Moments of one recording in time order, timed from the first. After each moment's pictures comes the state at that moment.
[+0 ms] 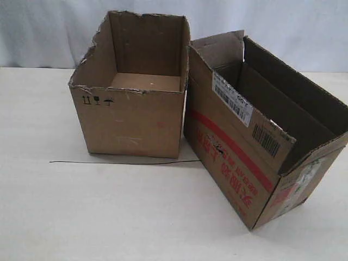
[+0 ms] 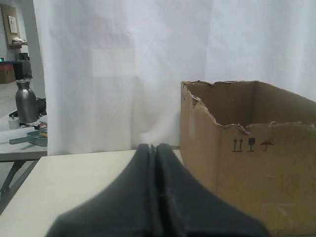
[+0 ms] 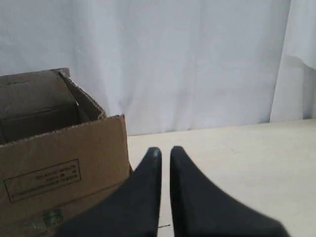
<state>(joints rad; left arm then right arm) -0.12 0.00 0.00 0.07 0.03 -0.03 0.07 0.00 0.00 -0.05 0.09 0.10</state>
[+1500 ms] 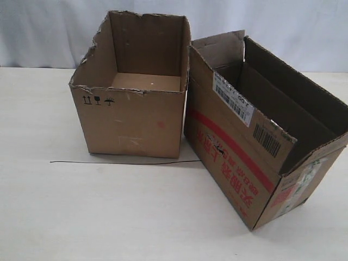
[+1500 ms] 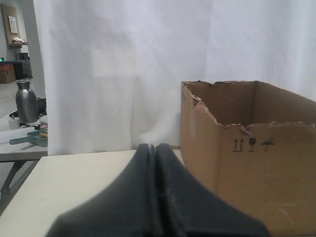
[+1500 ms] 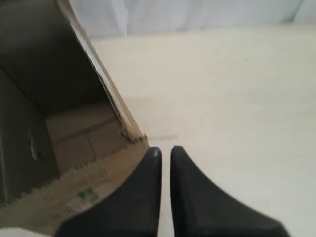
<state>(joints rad) -0.12 0.00 0.00 0.07 0.03 -0.03 0.07 0.62 -0.71 0.06 0.78 -0.03</state>
